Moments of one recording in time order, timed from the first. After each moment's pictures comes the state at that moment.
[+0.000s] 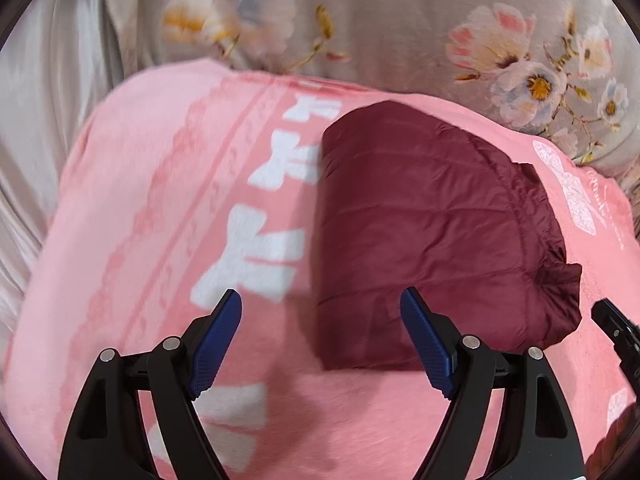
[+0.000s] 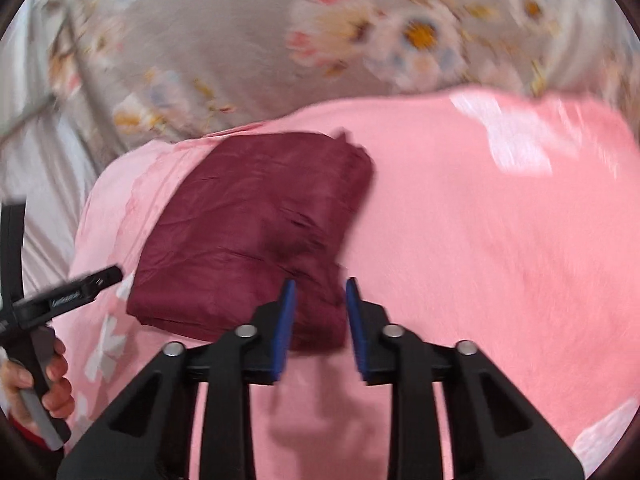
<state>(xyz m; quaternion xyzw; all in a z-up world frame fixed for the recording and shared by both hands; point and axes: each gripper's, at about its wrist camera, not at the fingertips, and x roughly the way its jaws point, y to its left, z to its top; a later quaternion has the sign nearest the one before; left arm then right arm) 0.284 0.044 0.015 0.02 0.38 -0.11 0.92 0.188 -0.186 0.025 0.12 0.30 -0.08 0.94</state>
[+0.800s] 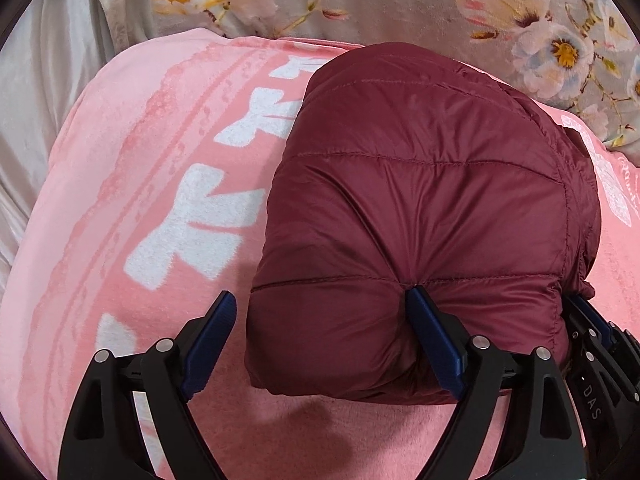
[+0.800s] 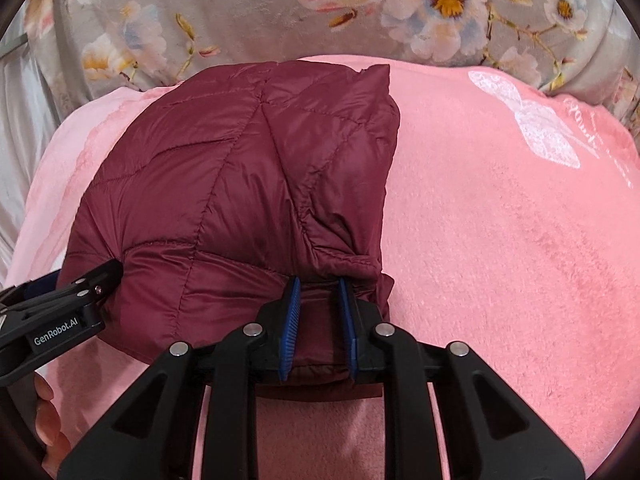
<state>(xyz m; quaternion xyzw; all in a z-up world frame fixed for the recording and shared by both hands) 0.306 -0.003 -0.046 0.02 0.41 -0.07 0.91 0.252 -0.180 -0.047 0.08 0.35 -0.12 0.93</state>
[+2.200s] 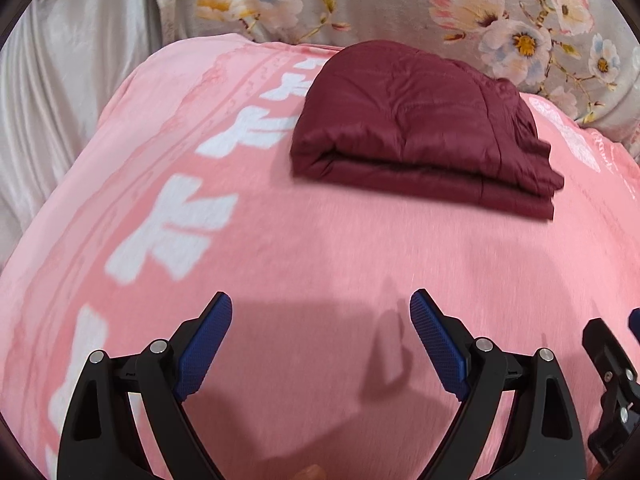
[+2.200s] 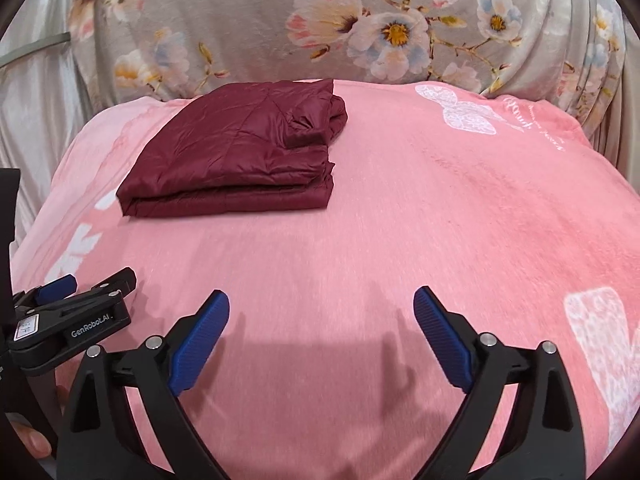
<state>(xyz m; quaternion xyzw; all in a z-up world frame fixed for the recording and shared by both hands) 0.152 0.021 -0.072 0.02 0.37 -0.06 0.93 0.073 -0.138 -0.050 0.07 0.29 -0.14 0.94</state>
